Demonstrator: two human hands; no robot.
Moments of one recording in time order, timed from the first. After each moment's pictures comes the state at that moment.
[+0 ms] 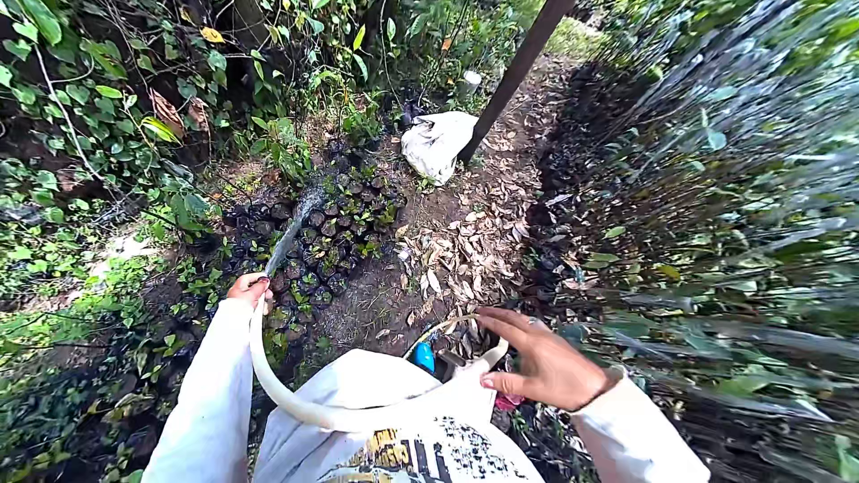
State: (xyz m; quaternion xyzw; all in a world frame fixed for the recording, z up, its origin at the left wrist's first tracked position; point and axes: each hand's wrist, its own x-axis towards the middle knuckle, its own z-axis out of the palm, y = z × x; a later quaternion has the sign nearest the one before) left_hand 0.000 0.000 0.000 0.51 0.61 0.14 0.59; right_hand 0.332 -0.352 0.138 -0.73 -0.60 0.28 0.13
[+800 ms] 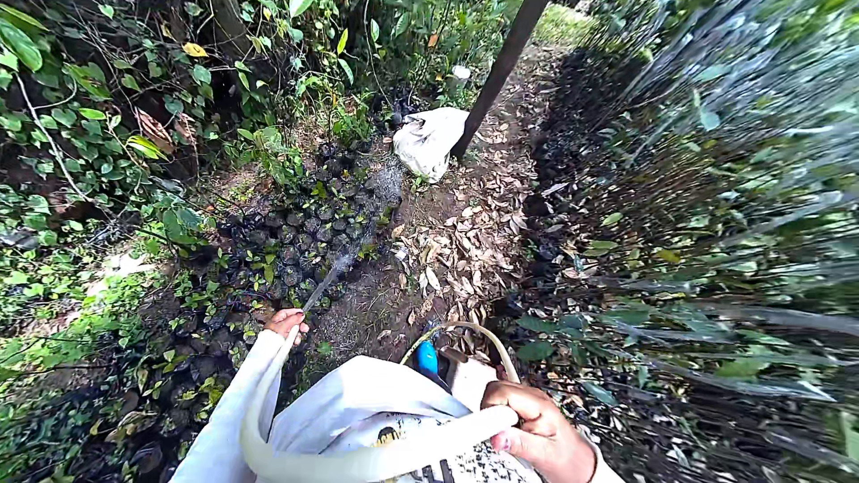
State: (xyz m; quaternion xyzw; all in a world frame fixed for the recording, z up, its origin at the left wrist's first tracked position) left_hand 0.030 -0.054 -0.046 0.45 0.57 0.06 0.69; right_hand 0.273 -0.387 0.103 -0.54 -0.54 0.35 0.55
